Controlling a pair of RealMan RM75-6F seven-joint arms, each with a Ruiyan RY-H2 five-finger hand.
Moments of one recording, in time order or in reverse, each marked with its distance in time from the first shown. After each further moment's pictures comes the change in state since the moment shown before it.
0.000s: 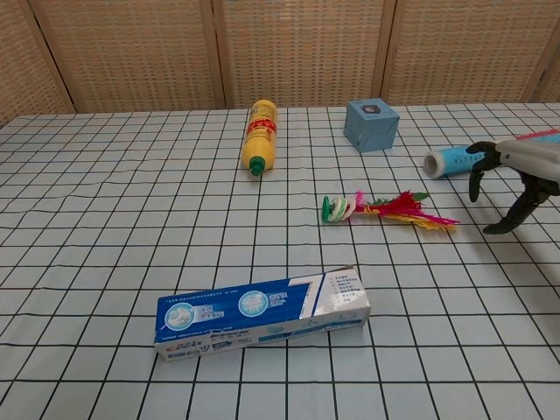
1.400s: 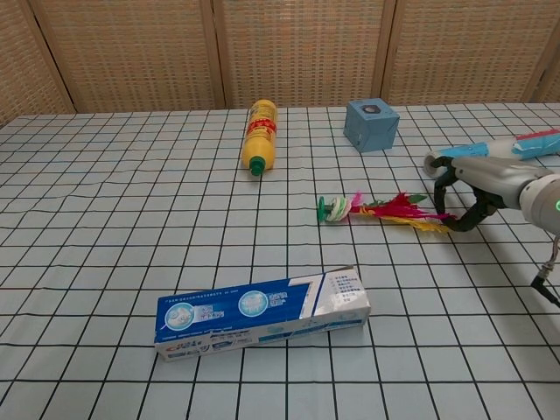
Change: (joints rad) left arm -0.009 -0.017 0.001 0.013 -0.016 0.005 0.015; right arm 0.087 -0.125 -0.020 0.092 0.083 0.000 -0.041
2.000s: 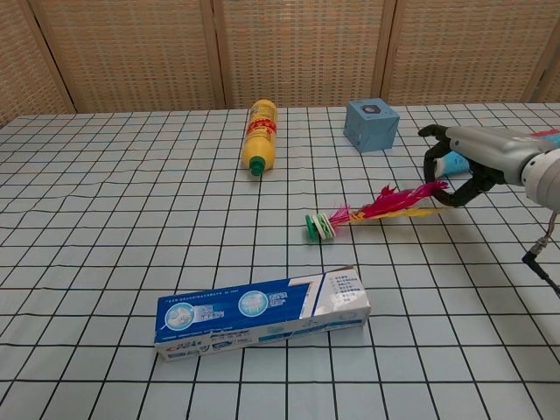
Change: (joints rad) left arm 0.001 0.011 0.002 -0.006 0.004 0.004 -0.017; right arm -0.011 0.071 -0.003 -0.122 -0.130 0.095 0.046
